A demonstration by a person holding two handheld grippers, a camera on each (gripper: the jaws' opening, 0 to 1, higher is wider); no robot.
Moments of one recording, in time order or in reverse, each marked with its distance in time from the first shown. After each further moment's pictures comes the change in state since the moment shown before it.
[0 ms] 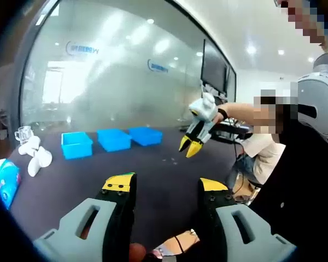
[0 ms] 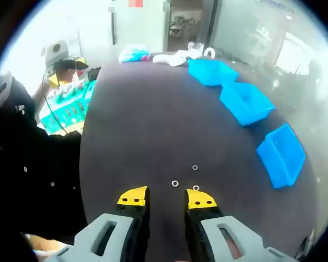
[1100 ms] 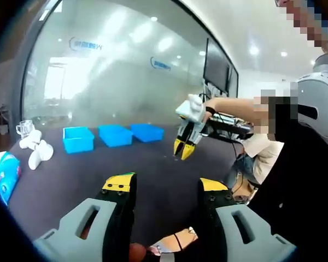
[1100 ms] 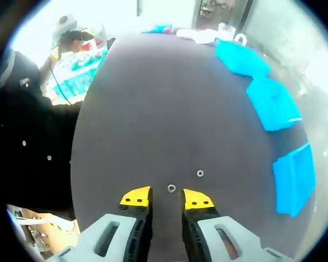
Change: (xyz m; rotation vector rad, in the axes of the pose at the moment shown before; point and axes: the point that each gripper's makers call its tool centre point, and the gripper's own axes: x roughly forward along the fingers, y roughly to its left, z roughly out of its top) left arm -0.006 0.006 -0.008 -0.027 0.014 0.018; right arm 0.029 -0.007 -0.003 -0.162 0.163 0.101
